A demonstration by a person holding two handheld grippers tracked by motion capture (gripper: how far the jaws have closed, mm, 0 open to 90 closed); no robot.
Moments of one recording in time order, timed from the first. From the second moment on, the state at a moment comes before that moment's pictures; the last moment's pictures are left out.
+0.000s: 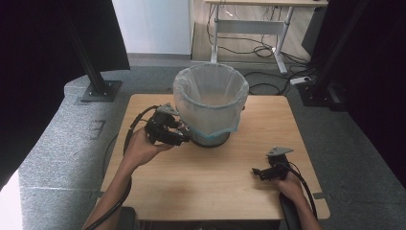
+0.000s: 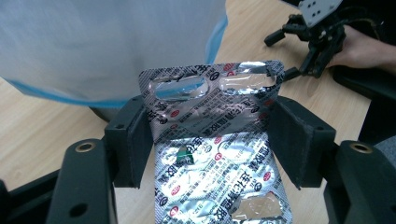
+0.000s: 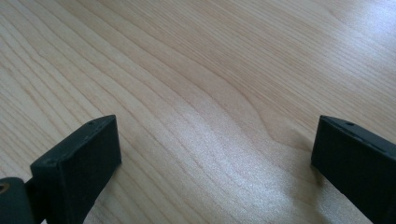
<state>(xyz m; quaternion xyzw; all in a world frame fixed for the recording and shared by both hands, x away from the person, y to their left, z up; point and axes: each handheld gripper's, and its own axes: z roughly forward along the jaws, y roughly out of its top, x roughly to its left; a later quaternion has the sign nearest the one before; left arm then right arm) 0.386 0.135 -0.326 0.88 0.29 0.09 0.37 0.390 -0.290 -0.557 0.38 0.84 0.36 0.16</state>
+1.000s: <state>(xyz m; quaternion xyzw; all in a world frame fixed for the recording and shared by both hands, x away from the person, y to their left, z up) 0.425 0.115 -0.244 0.87 0.29 0.10 0.39 0.390 -0.290 -0.557 0.38 0.84 0.36 0.16</state>
